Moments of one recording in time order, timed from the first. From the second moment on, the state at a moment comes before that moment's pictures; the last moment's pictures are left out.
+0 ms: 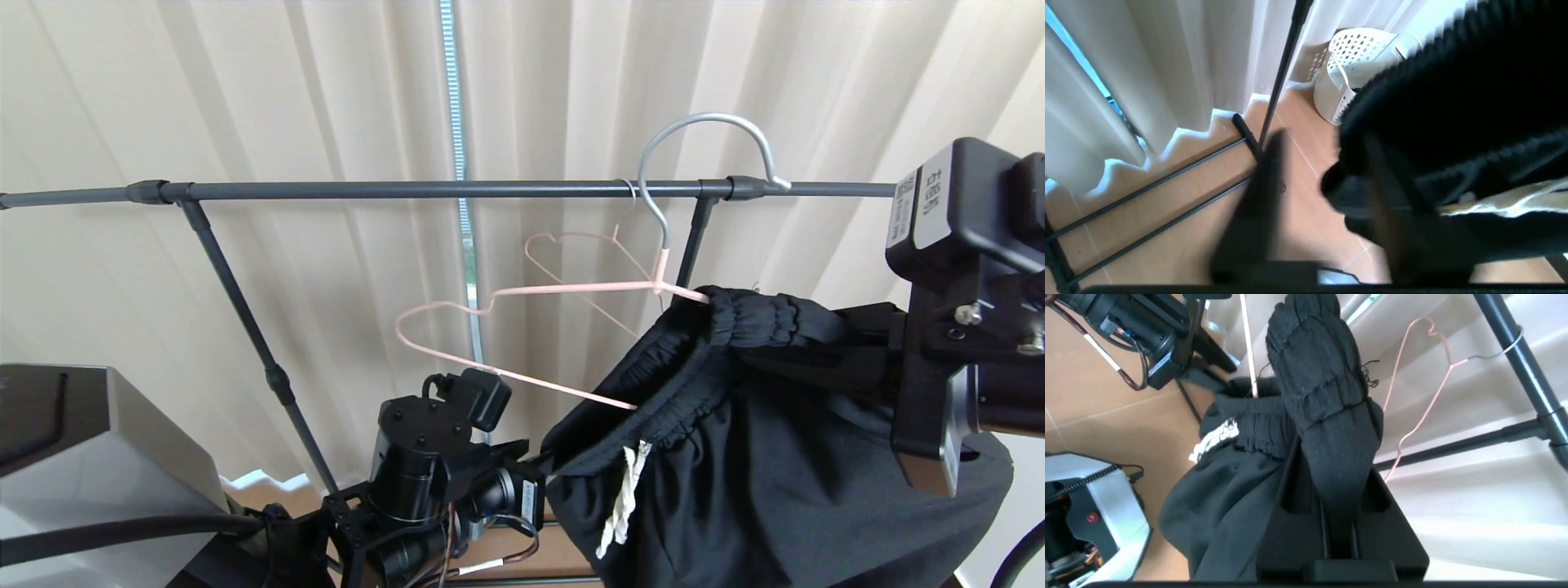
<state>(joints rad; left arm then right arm) -0.81 1.98 -0.58 -1.01 0.10 -0.25 0.82 1.31 -1.13 0.29 -0.13 -0.50</state>
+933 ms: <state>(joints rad) -0.71 1.94 -0.60 -1.01 0.10 -0.21 0.62 1.25 -1.01 0.28 0.03 -0.44</state>
